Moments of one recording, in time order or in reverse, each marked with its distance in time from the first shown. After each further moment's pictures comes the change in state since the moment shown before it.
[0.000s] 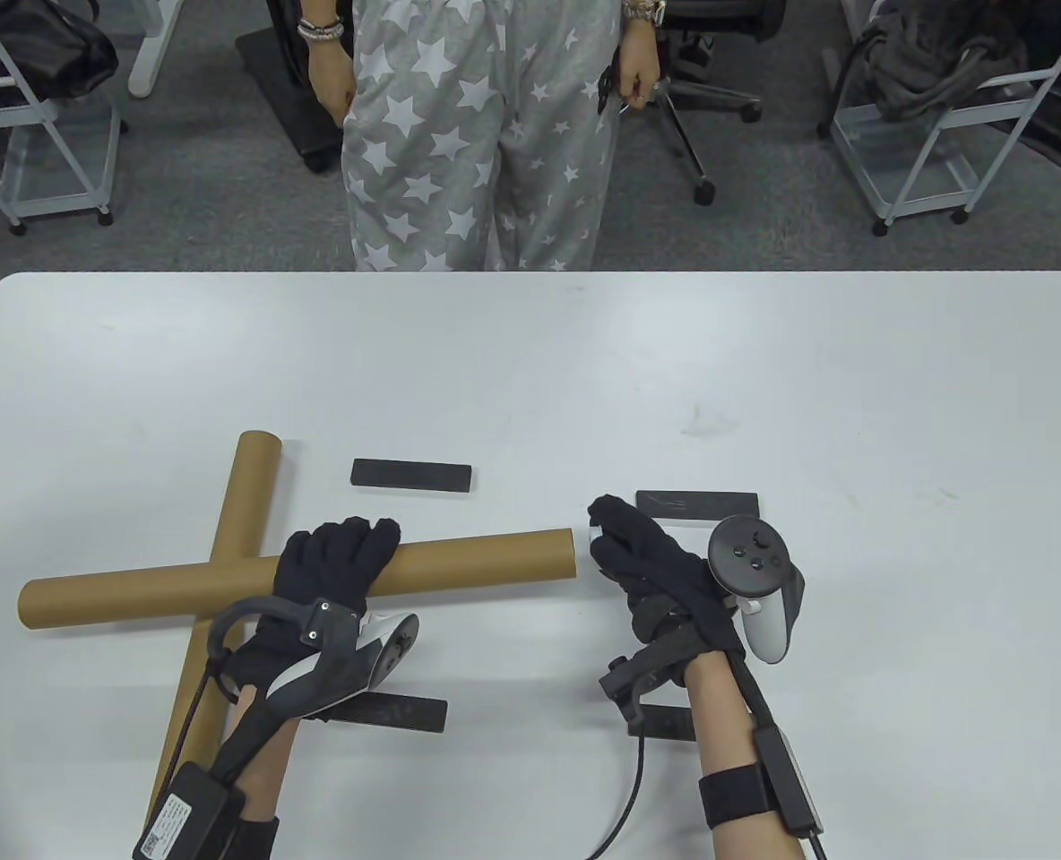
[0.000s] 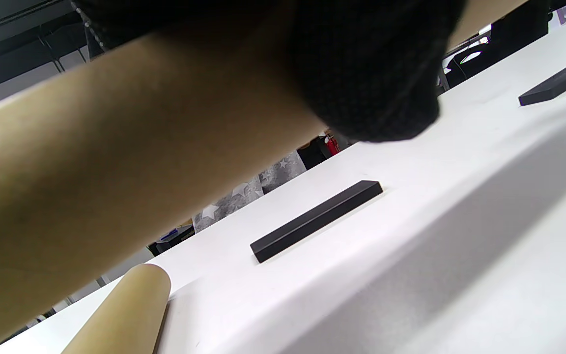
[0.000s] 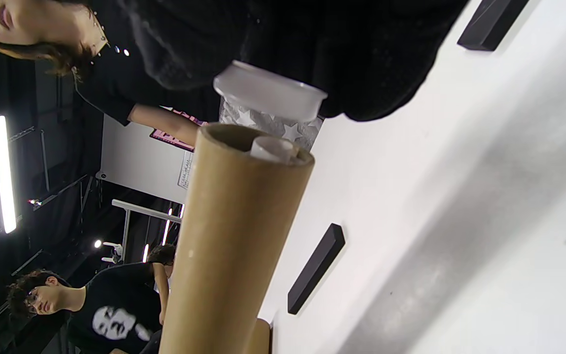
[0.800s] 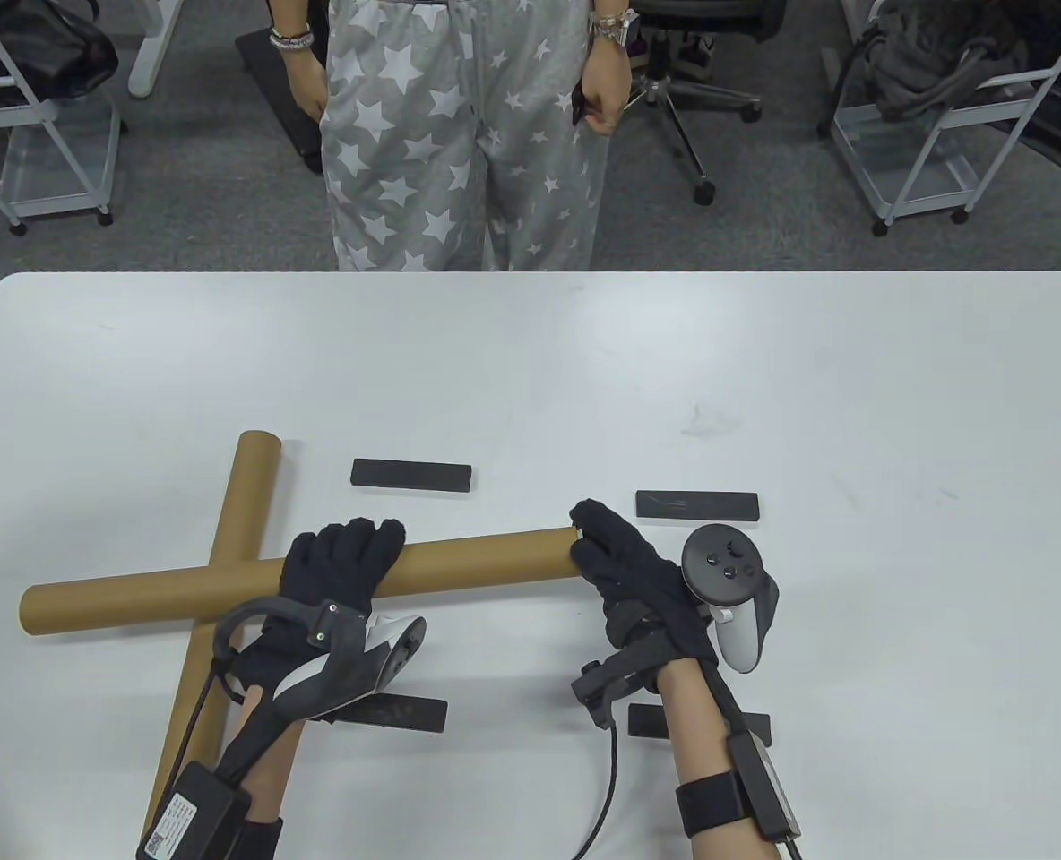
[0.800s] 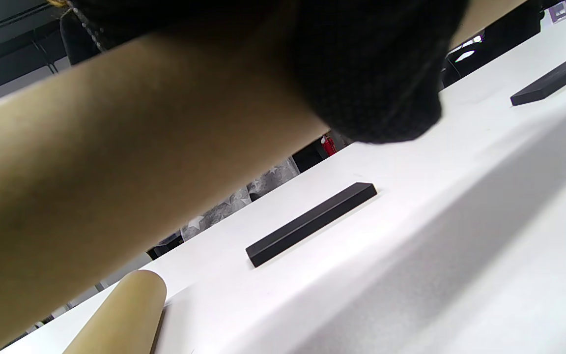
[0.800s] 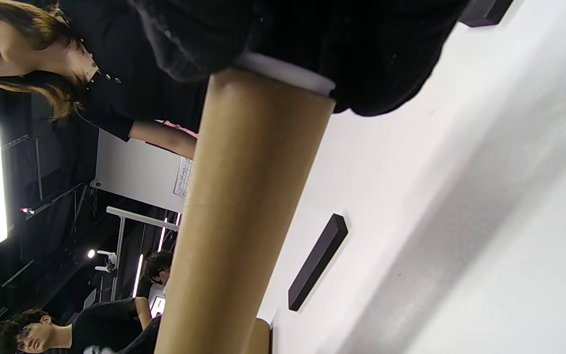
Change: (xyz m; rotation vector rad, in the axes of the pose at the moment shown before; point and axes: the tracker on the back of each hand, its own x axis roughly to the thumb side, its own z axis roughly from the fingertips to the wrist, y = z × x) left_hand 0.006 0.002 -0.001 0.002 -0.011 -0.012; right_hand 0.005 0.019 0.004 -0.049 0.017 -0.001
